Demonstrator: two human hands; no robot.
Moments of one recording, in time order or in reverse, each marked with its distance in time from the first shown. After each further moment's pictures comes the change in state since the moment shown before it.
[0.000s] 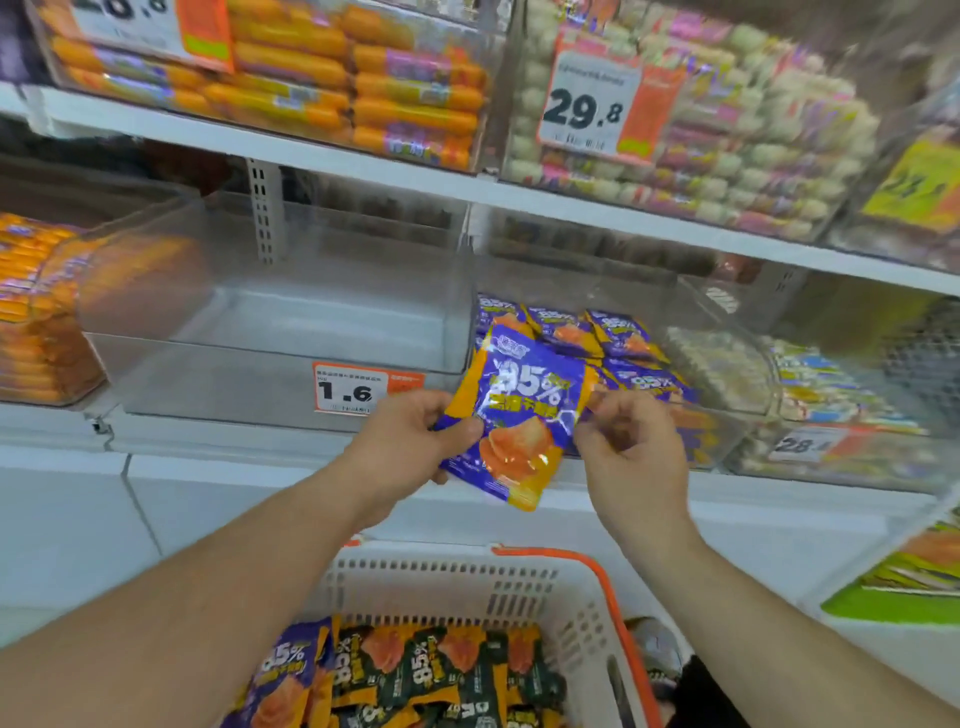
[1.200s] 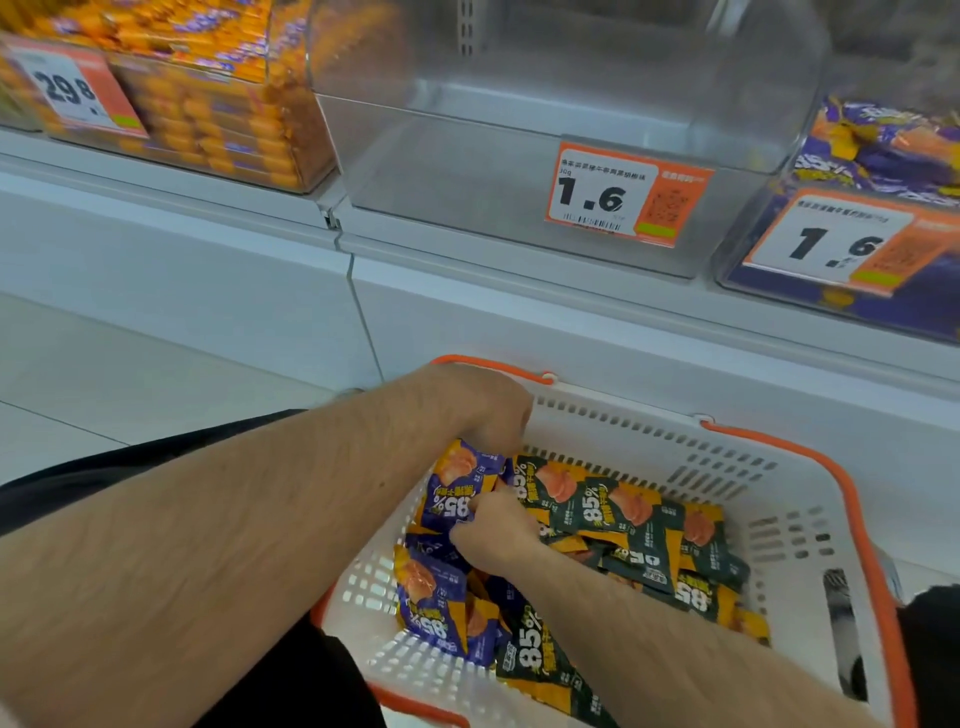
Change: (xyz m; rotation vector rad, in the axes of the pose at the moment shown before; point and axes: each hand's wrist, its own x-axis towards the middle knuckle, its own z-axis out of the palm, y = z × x) left_hand -0.047 -0.104 -0.084 1.413 -0.560 -0.504; right_hand -0.249 0.110 0.216 -0.704 -1.380 0.440
